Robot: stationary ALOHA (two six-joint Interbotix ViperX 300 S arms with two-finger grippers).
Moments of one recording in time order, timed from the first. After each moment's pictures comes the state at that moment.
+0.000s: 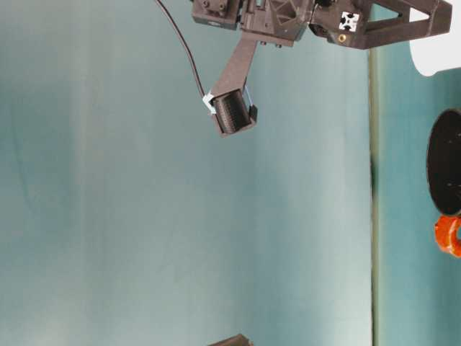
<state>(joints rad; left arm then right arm) -0.01 -0.58 0.83 0.02 0.37 0.10 -0.12 0.00 0.60 0.05 0.70 0.21</state>
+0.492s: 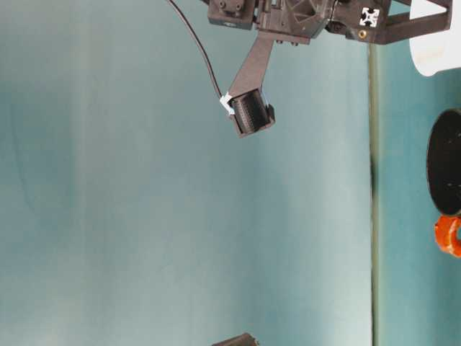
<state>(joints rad) -0.01 -0.58 0.83 0.02 0.37 0.09 -0.12 0.02 0.61 0.05 0.70 0.21</state>
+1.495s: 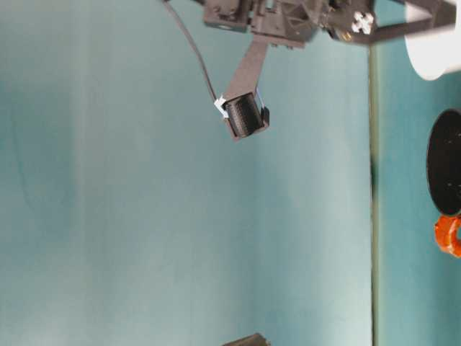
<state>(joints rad) -0.01 -0.55 0.83 0.02 0.37 0.02 -0.12 0.01 0.57 0.05 0.80 0.21</state>
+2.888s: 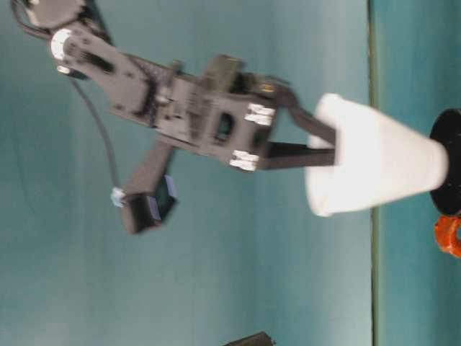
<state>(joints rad) -0.01 -0.54 0.83 0.02 0.37 0.02 -0.08 0.13 0.25 0.05 0.79 0.21</state>
